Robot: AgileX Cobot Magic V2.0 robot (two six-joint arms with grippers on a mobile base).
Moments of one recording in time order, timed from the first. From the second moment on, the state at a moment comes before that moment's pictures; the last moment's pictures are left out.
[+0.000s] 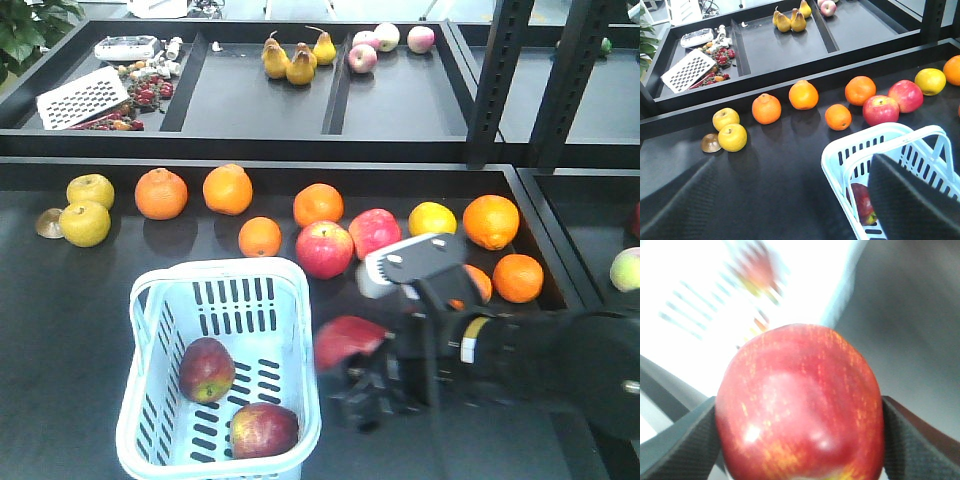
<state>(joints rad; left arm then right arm) -0.43 0.67 -1.02 0.31 0.89 -0.16 0.69 1.31 -0.81 0.30 0.41 -0.11</state>
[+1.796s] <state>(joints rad) -0.43 0.67 -1.02 0.31 0.89 -0.16 0.07 0.82 -0.83 0.00 0.88 -0.08</state>
